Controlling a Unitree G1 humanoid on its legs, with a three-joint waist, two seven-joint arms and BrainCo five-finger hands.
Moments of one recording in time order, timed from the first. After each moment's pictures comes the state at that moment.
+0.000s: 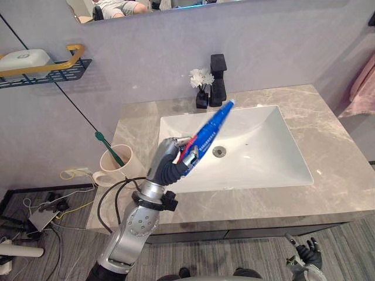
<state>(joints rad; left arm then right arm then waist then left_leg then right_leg) 0.10 0.24 -0.22 -0.52 0.41 -0.18 0.24 0.29 0.03 -0.52 0.39 0.43 -0.15 -0.15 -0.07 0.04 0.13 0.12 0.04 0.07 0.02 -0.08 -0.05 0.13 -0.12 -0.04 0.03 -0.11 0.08</state>
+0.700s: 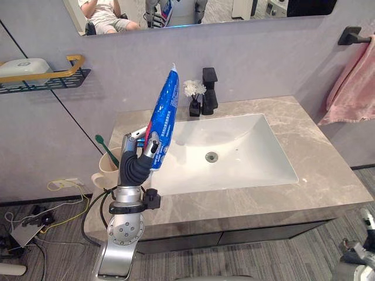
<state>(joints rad) 0.16 0.18 -0.14 -0.55 0.31 -0.18 0.26 0.26 0.01 -0.73 -0.21 0.54 -0.24 -0.21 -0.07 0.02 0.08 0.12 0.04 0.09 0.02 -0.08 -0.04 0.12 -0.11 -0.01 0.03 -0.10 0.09</state>
